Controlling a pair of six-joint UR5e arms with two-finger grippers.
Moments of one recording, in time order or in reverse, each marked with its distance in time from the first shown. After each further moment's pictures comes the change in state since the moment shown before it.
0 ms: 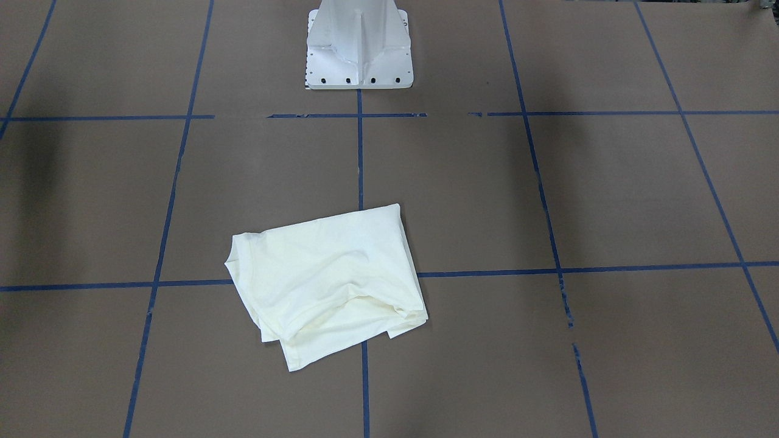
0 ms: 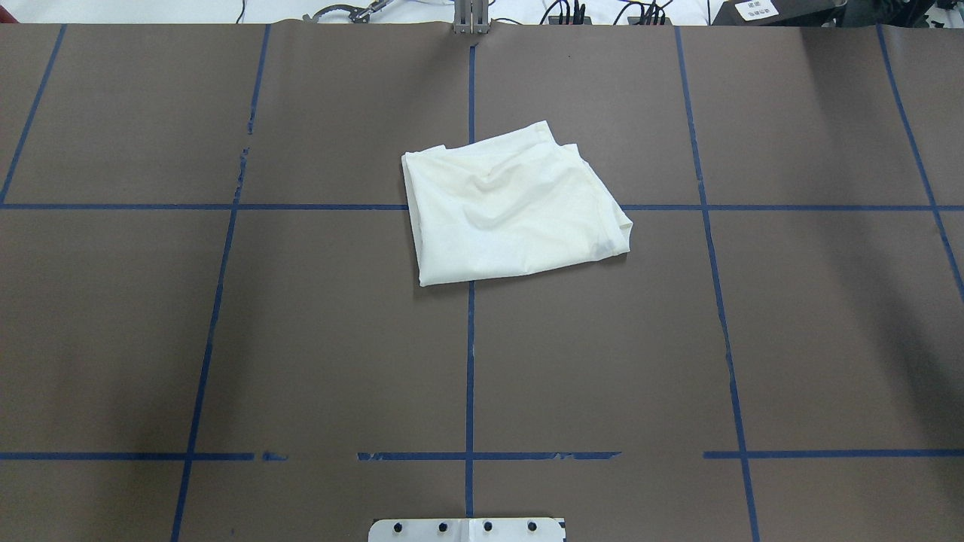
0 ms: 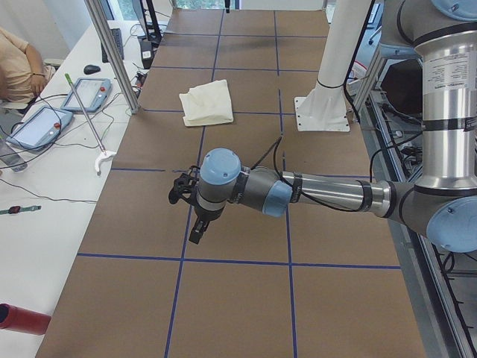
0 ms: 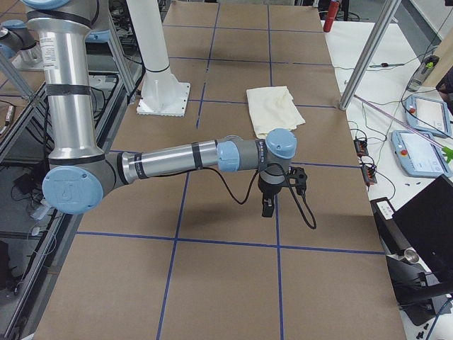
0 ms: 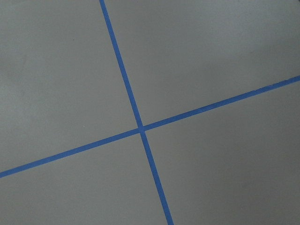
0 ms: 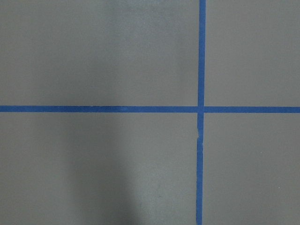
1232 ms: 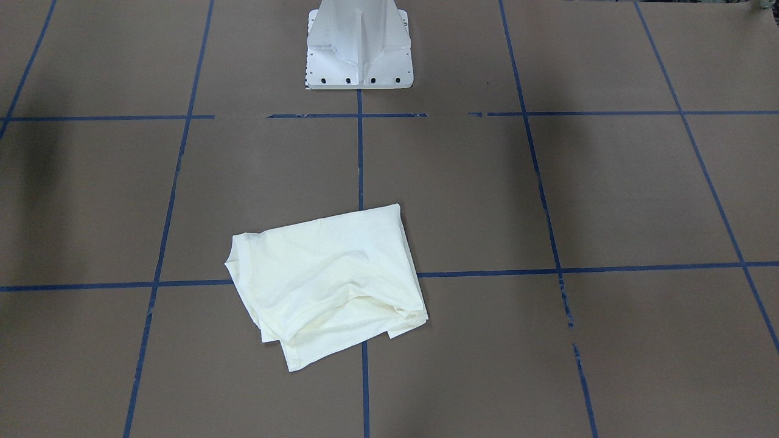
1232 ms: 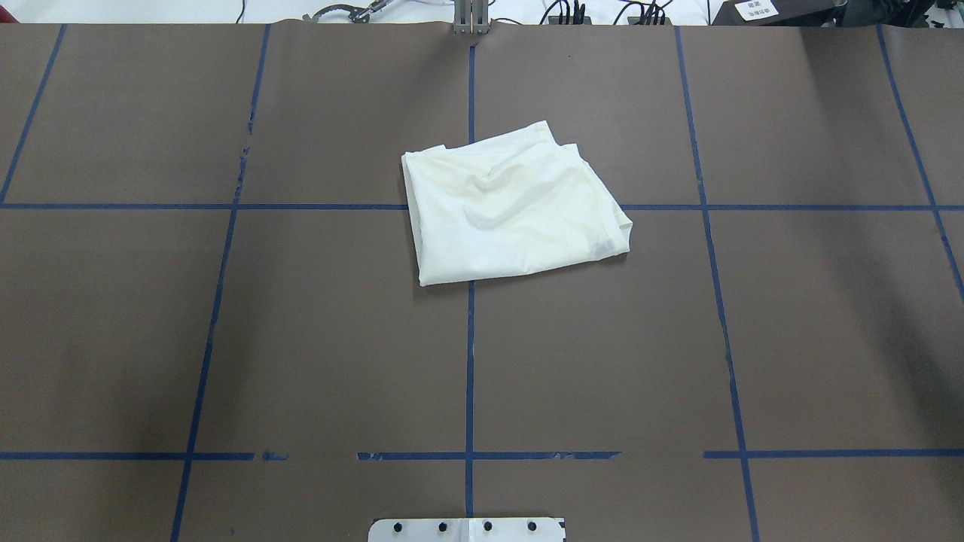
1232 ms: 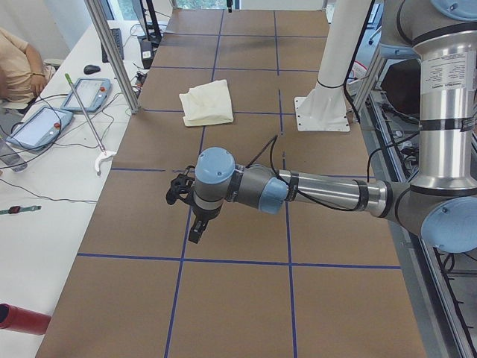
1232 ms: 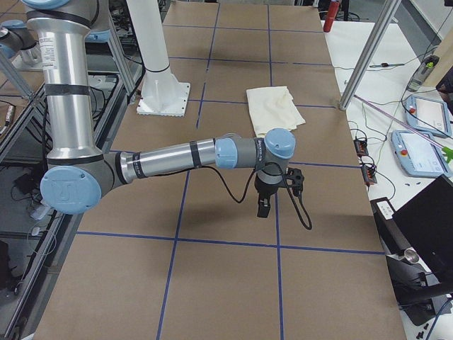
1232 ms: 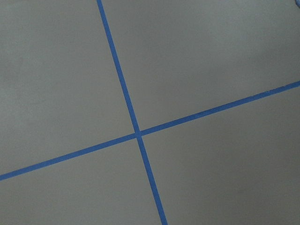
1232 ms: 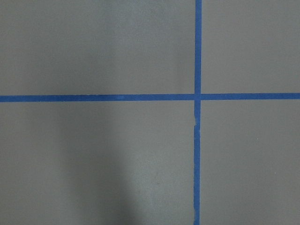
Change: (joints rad) left arm 0.008 -0.012 0.005 0.030 -0.005 -0.003; right arm 0.001 -0.018 0.022 -0.070 -0.005 -0.022
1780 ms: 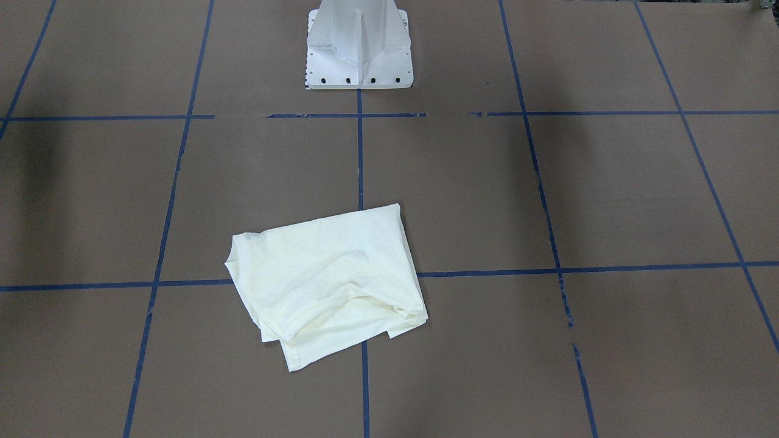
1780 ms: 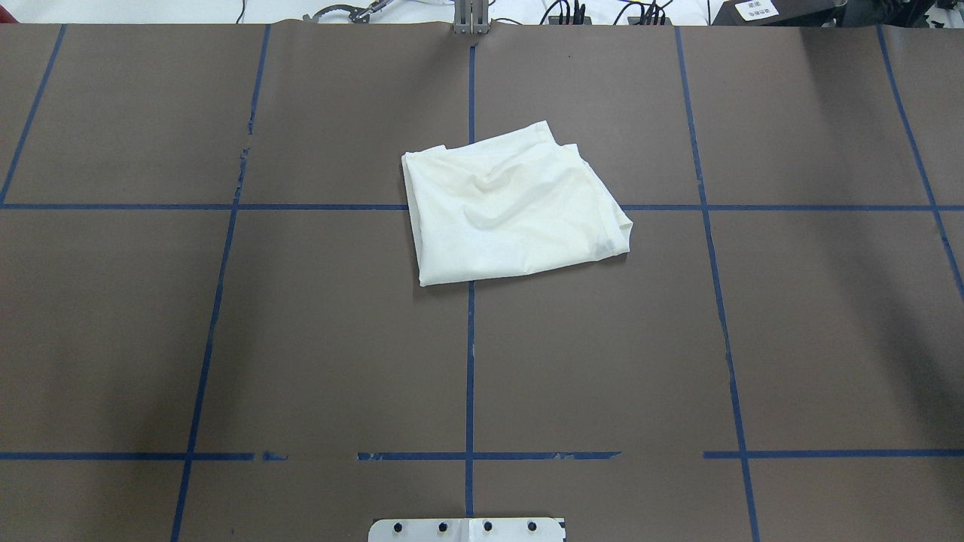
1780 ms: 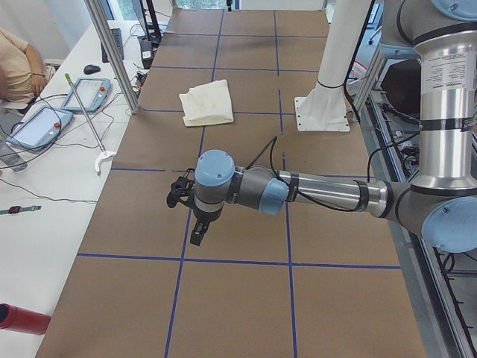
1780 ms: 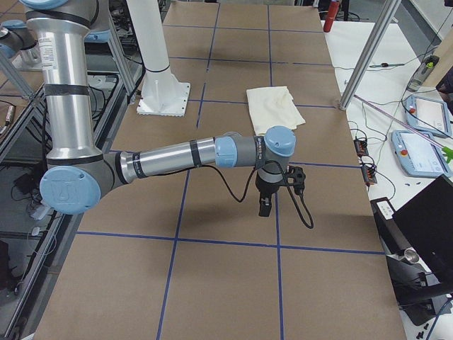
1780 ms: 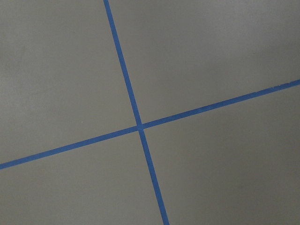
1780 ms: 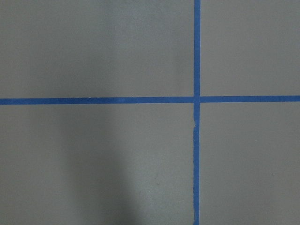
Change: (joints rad) left arm -0.001 0.000 0.009 0.049 -0.004 0.004; right arm 0.006 -0.001 0.007 -0.001 0.001 0.000
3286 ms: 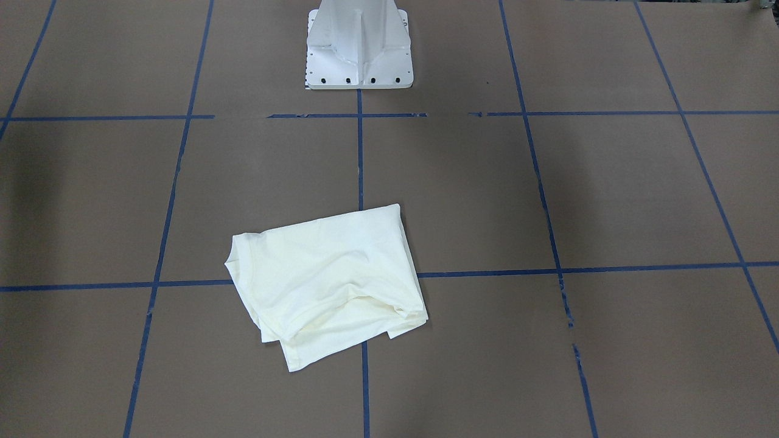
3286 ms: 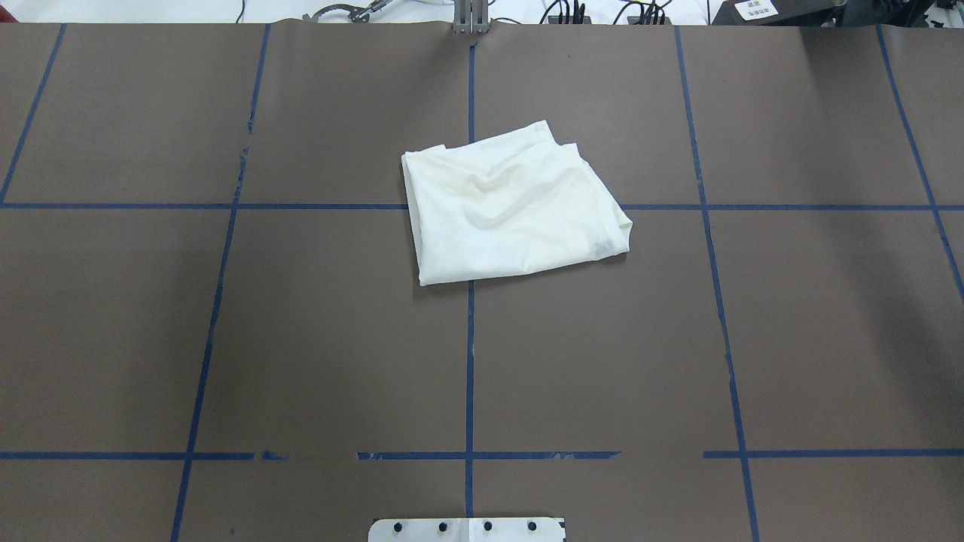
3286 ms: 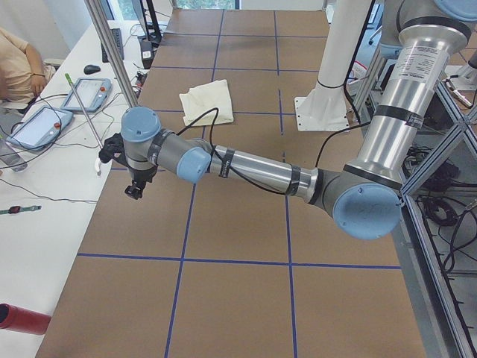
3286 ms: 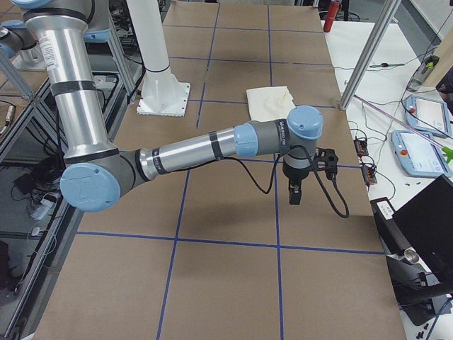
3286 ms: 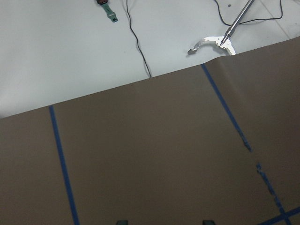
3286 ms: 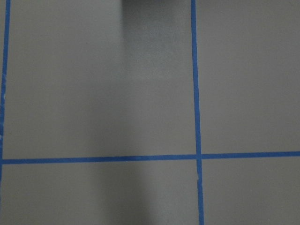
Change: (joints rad) left arm 0.004 -0.352 0.218 0.066 -0.057 -0.062; right arm 0.123 0.114 -0.015 0.002 0.041 -0.001
